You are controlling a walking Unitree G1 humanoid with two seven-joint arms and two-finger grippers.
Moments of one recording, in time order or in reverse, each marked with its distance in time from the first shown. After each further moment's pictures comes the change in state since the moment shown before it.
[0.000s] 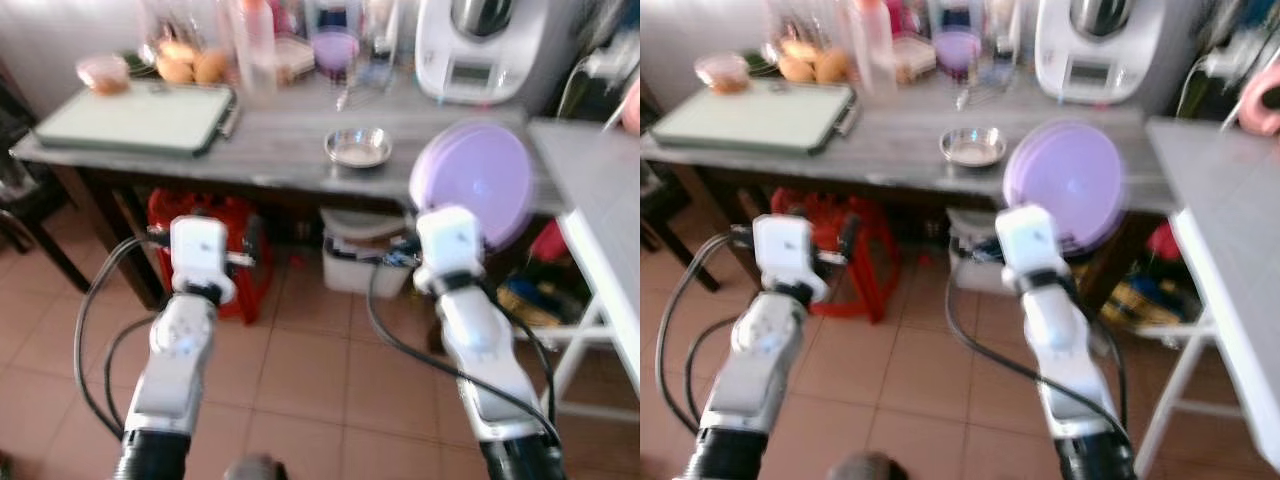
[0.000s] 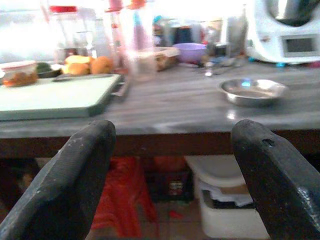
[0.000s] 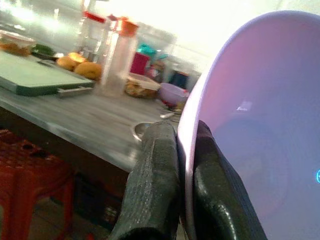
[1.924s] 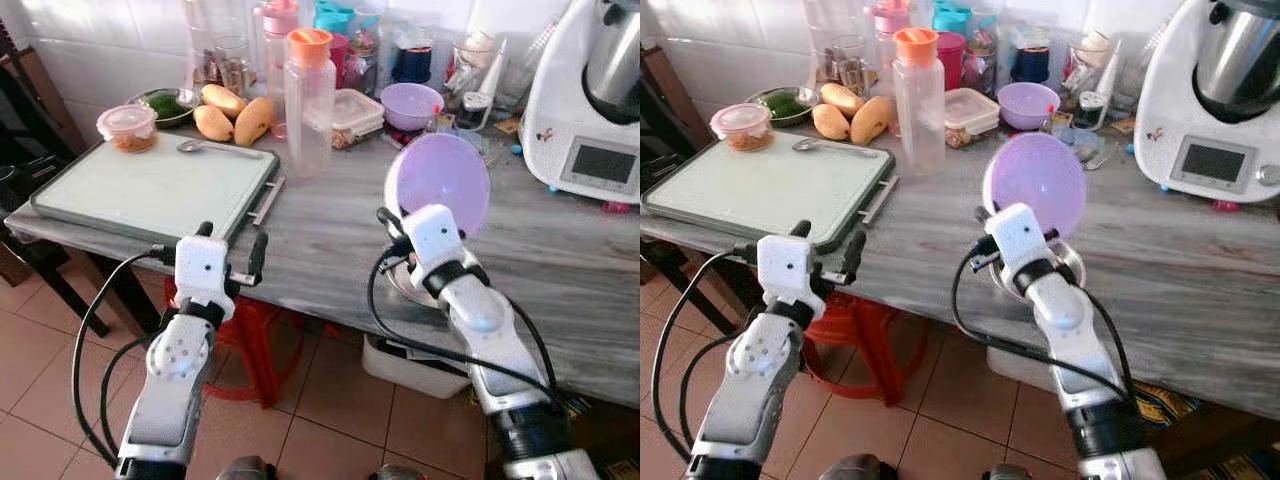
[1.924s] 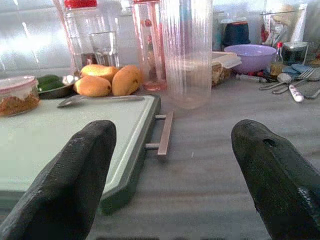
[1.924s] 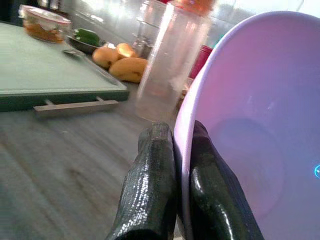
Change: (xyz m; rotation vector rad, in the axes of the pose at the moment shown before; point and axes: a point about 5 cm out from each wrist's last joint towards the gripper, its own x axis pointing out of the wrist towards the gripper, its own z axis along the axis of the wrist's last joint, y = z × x) left arm -0.023 0.000 -0.002 0.031 0.018 -0.051; right arm 0.020 -0.001 -0.018 0.000 0.072 0.268
